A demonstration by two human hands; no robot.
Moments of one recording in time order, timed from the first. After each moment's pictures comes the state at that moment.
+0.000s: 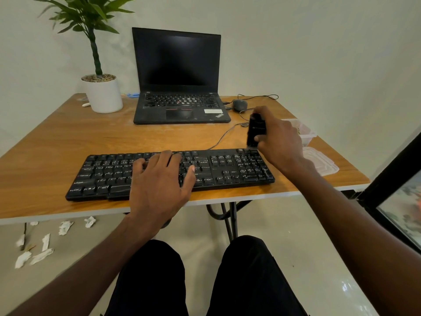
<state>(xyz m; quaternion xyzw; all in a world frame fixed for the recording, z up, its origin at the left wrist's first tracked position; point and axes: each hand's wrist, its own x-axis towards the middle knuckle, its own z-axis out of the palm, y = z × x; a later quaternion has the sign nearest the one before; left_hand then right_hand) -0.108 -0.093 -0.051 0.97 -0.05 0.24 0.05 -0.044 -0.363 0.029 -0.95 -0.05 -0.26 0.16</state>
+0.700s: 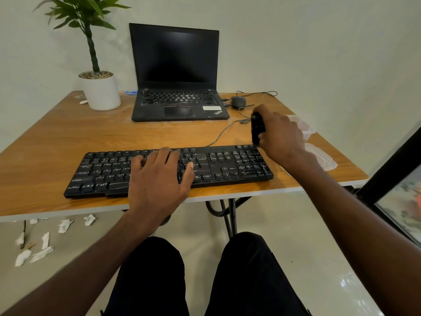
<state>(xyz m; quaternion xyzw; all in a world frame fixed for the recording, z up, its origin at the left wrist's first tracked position) -0.107 -0.092 -0.052 0.97 -0.05 0.24 0.06 -0.043 -0.365 0.035 -0.97 -0.02 -0.22 0.07</state>
